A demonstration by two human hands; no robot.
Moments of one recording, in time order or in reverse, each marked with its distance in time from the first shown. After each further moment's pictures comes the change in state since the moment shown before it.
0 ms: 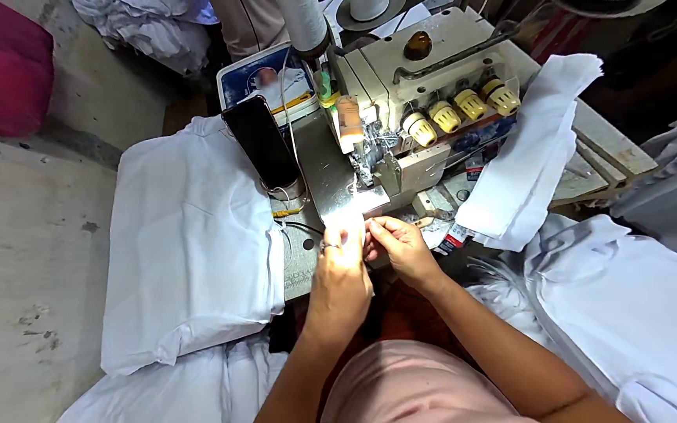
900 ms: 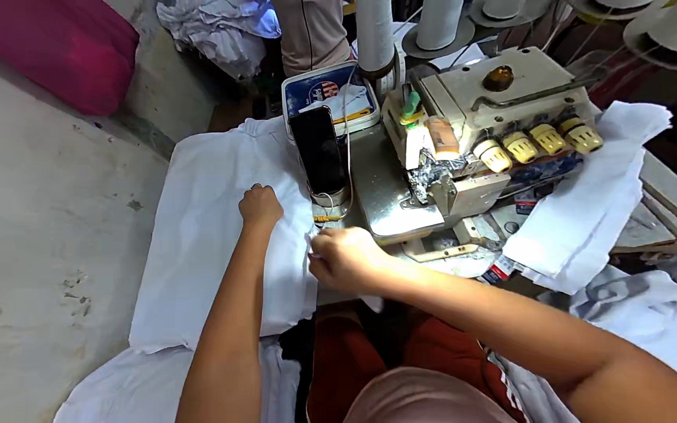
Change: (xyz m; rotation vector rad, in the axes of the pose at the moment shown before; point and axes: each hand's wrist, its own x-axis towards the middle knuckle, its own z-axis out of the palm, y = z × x) left_hand 0.115 -0.212 -0.064 0.548 -0.384 -0.624; right_hand 0.036 -0.044 0.117 -0.940 -0.654 -0.501
